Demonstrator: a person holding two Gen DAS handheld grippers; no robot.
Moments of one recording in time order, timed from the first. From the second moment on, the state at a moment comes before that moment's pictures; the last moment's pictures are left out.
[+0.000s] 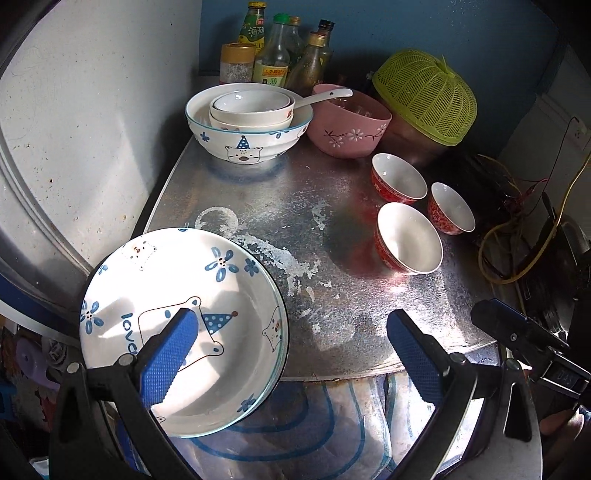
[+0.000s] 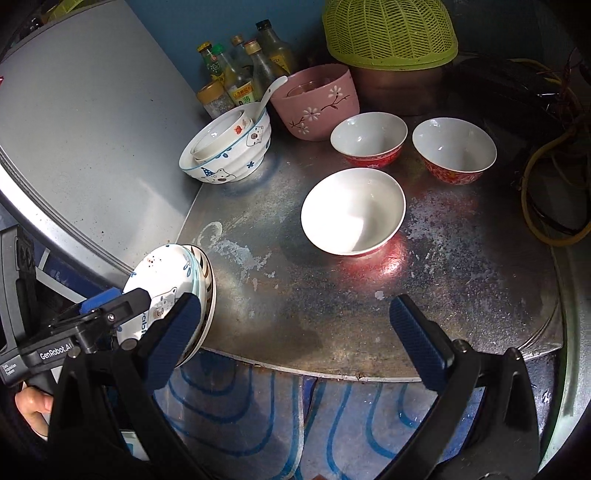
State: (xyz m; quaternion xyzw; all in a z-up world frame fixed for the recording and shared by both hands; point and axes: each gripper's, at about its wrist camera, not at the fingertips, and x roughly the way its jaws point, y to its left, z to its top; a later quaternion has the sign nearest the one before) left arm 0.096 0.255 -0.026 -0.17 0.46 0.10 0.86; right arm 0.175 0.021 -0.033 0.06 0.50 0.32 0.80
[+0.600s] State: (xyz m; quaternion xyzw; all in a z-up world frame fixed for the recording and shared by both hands) left arm 0.176 0.221 -0.046 -0.17 0.48 0.04 0.86; right arm 0.220 -0.034 -0.057 0.14 0.53 0.26 0.80
